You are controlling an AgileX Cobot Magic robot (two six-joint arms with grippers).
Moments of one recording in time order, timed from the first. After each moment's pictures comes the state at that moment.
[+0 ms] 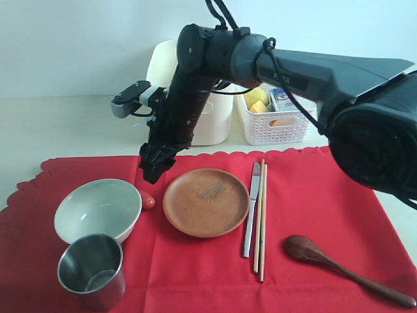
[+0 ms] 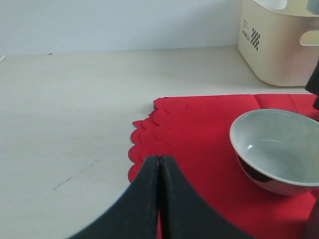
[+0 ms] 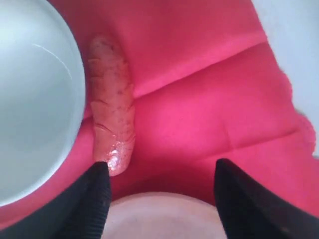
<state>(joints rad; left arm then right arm) -0.03 0.01 0.00 0.00 0.37 0.03 0.62 2.45 -2.16 0.34 1.15 -0.68</state>
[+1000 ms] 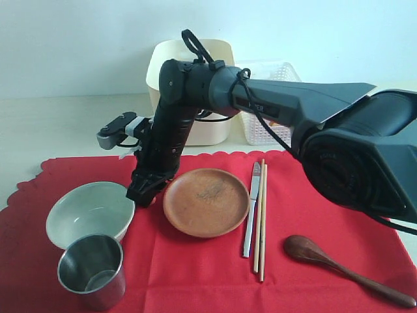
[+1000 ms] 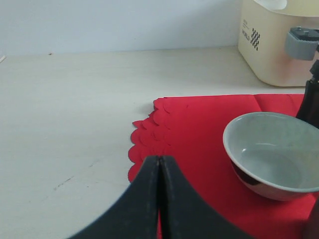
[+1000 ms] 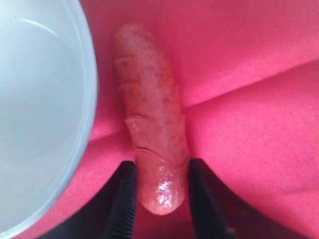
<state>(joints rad) -0.03 0.01 0.00 0.00 0.37 0.03 0.67 2.53 -2.16 0.37 1.14 -0.67</state>
